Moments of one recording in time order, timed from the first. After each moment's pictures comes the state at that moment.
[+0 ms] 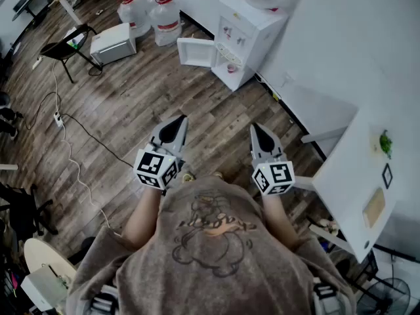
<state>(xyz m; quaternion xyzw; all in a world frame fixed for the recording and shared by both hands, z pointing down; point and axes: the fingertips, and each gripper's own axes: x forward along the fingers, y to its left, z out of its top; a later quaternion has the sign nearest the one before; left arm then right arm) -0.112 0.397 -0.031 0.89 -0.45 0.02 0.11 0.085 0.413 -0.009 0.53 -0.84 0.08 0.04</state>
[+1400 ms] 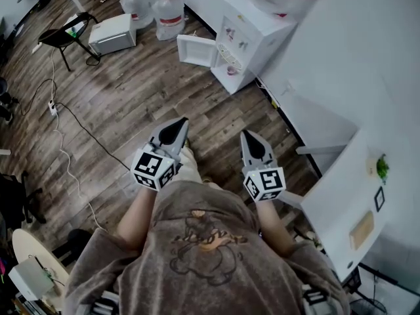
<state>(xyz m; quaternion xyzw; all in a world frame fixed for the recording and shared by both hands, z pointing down) -0.075 0.349 0.004 0.89 -0.44 0.02 0.13 0.091 0.365 0.033 0.48 -0.87 0.09 0.07</state>
